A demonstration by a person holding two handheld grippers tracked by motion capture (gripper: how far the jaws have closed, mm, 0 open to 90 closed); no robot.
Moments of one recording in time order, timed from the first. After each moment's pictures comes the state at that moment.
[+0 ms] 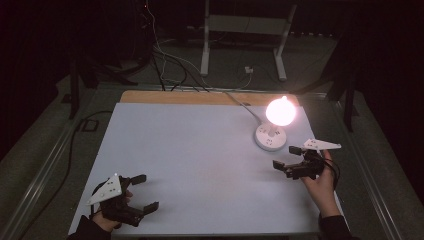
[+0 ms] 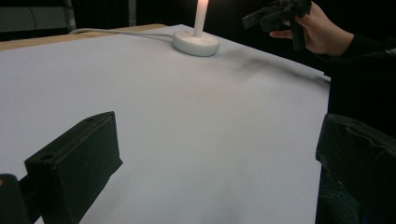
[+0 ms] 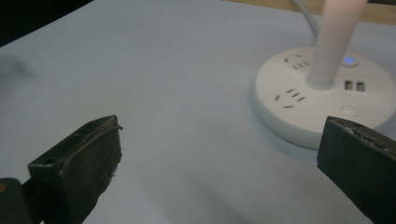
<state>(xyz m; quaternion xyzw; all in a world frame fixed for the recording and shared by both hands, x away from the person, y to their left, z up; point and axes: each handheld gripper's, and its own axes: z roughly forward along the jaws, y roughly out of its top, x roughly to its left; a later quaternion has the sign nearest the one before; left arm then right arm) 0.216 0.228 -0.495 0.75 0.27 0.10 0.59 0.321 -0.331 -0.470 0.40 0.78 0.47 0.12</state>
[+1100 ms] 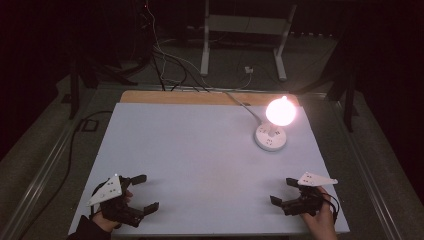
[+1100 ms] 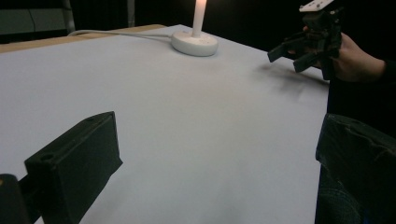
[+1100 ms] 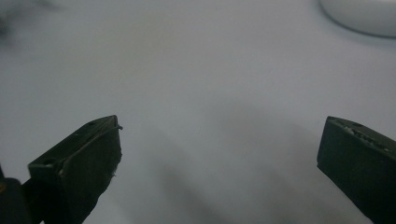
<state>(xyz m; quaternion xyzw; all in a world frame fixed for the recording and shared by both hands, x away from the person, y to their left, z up) 0.214 0.227 -0.495 0.76 0.27 0.10 0.59 0.241 -0.321 -0.513 0.40 0.80 0.43 0.10</state>
